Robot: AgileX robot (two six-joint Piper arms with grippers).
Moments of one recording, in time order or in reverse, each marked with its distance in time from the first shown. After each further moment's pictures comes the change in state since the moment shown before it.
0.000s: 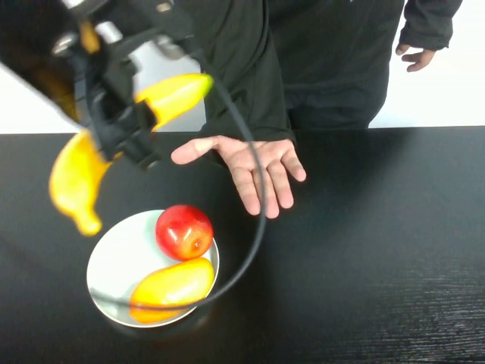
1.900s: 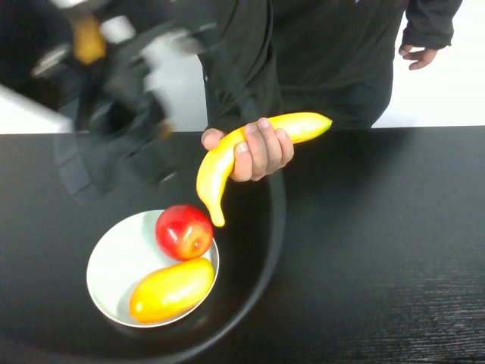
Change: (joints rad) right arm 0.000 0.000 0.000 0.000 0.000 0.000; left arm -0.077 -0.091 0.055 -0.044 -0.100 -0.047
